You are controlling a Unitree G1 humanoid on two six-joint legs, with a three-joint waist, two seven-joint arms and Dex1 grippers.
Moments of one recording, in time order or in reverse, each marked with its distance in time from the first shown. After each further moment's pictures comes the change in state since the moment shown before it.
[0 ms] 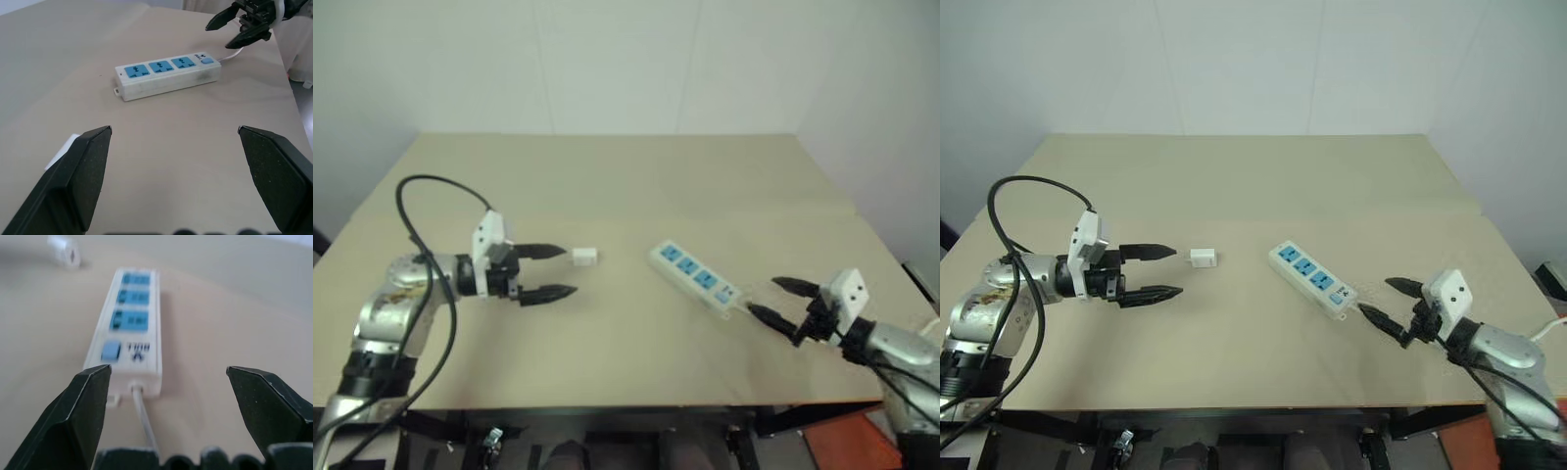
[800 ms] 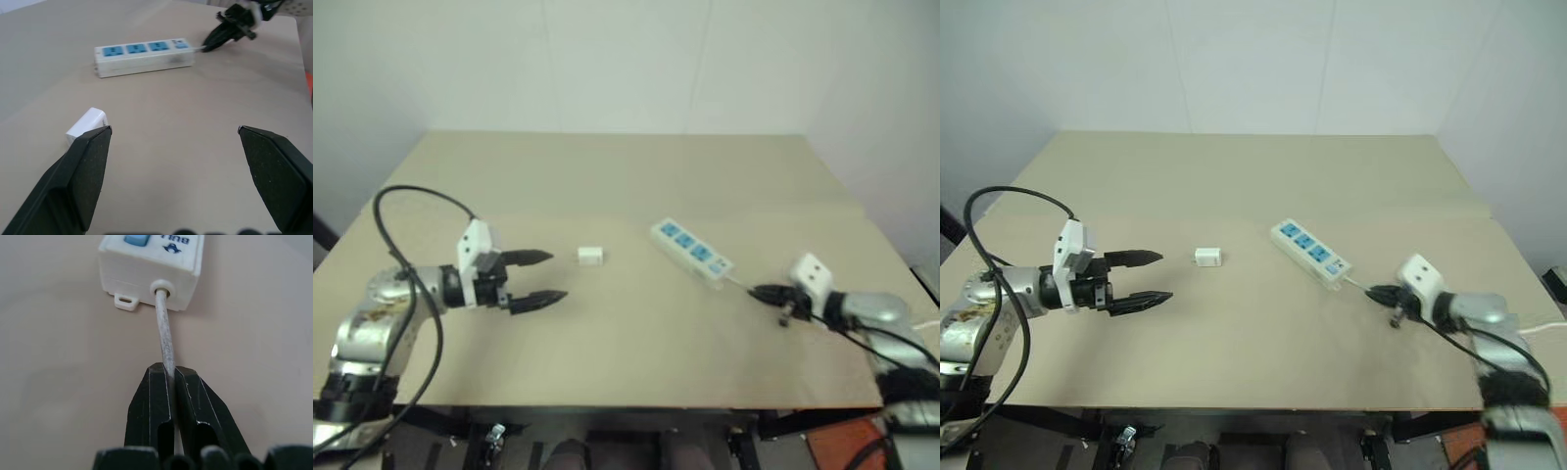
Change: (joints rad) left arm 0.122 0.034 0.062 -0.106 -0.034 0.034 0.094; right arm -0.198 -0.190 0.155 0.307 -0.253 -0.124 0.179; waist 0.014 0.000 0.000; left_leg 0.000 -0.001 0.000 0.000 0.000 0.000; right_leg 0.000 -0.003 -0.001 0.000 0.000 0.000
